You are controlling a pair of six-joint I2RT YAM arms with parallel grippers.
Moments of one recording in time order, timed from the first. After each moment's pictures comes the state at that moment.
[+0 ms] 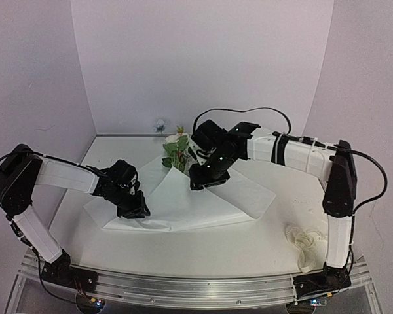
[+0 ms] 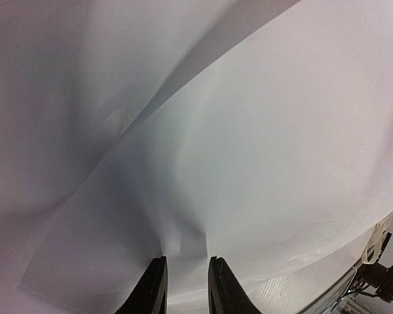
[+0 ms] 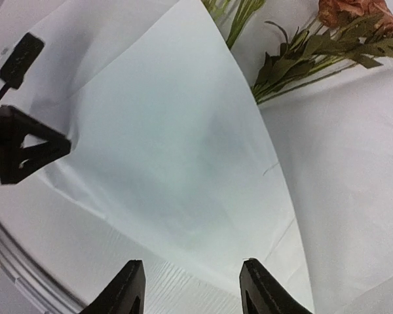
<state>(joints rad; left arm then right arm) -0.60 1.63 0.80 -0.29 0.28 -0.79 0.92 2.05 1.88 -0.93 -0.01 0.41</state>
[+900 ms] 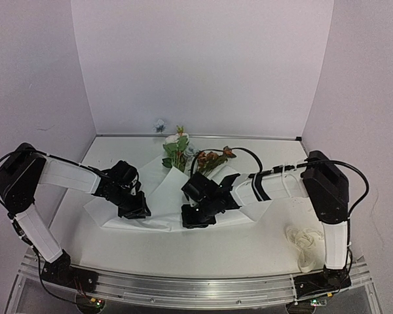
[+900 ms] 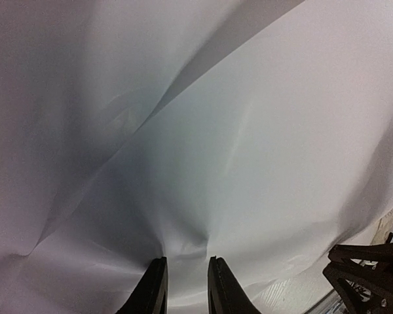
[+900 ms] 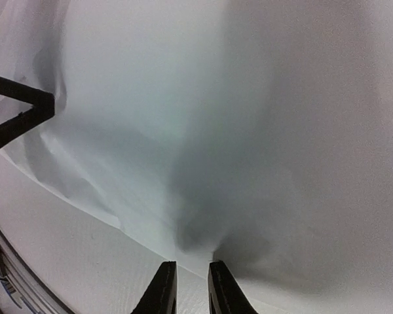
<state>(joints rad) -0.60 1.66 0.80 -0.26 0.28 -0.78 1.05 2.08 1.42 -0.40 -0.07 0.78</state>
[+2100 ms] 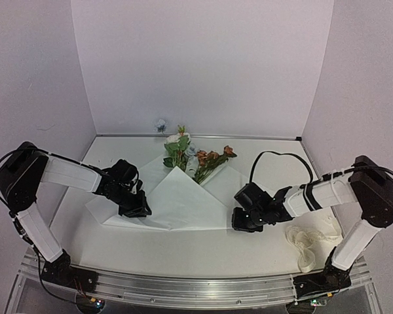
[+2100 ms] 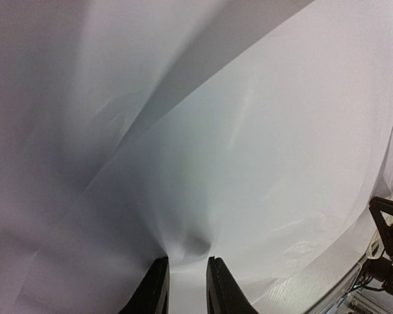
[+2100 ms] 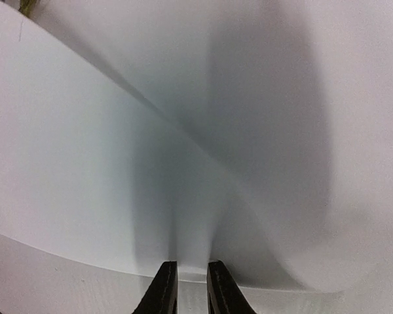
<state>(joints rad) -0.58 1.68 0.82 -0.25 0.30 -0.73 0.90 1.69 0.80 -0.19 0.13 0.91</state>
